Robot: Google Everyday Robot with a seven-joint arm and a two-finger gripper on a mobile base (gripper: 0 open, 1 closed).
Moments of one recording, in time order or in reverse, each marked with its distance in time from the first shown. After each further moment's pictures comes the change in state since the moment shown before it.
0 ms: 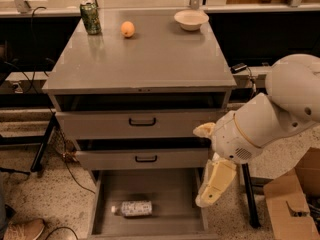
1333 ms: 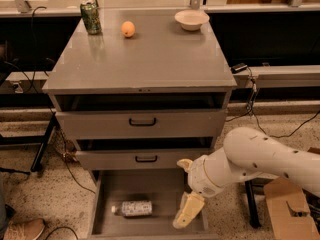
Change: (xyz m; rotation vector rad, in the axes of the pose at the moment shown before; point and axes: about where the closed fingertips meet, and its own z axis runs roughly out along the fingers) arm 0.062 -0.012 0.152 0.005 -0.037 0.023
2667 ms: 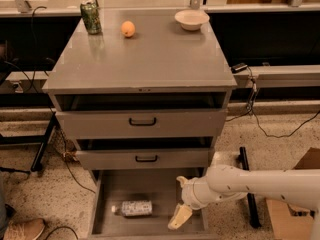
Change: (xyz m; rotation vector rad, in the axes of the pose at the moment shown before) arm 0.115 -0.066 0.171 0.081 -0.020 0.075
